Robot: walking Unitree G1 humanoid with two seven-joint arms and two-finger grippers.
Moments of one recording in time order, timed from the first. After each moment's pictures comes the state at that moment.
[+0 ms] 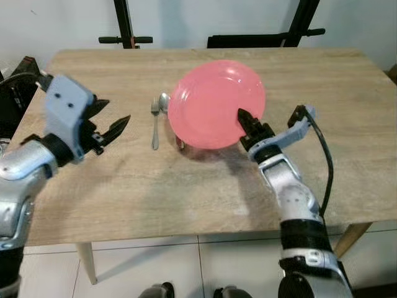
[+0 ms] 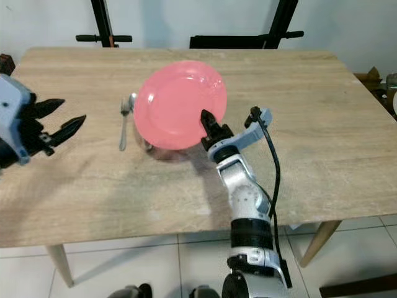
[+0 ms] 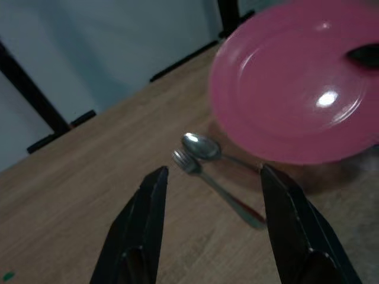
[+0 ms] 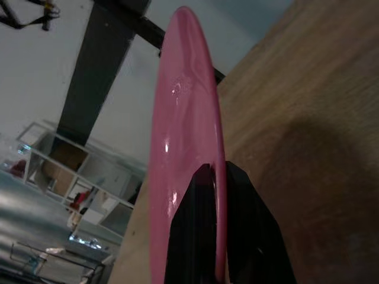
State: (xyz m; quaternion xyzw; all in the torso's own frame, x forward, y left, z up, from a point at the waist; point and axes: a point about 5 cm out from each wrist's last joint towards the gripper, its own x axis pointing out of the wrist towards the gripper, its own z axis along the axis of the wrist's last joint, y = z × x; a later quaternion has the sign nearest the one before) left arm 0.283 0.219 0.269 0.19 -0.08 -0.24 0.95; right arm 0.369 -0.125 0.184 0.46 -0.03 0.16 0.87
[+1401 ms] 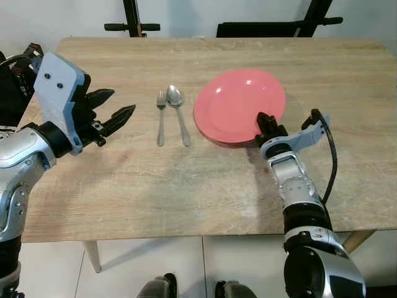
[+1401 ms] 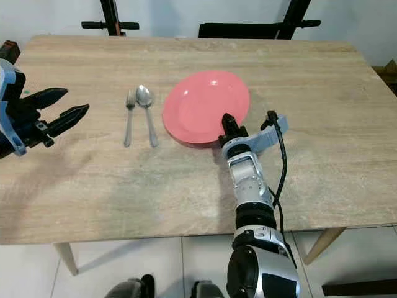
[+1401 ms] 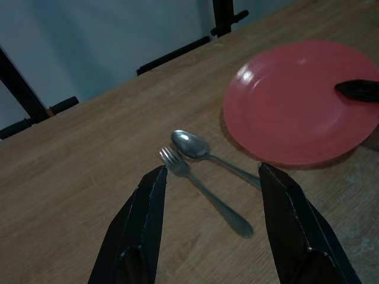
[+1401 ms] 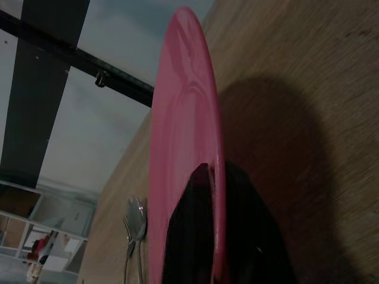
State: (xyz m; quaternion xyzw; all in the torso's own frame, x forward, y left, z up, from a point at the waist) left arm 0.287 0.209 0.278 0.15 -0.08 -0.26 0.95; right arm 0.381 -0.160 0.161 0.48 -0.04 0.05 0.87
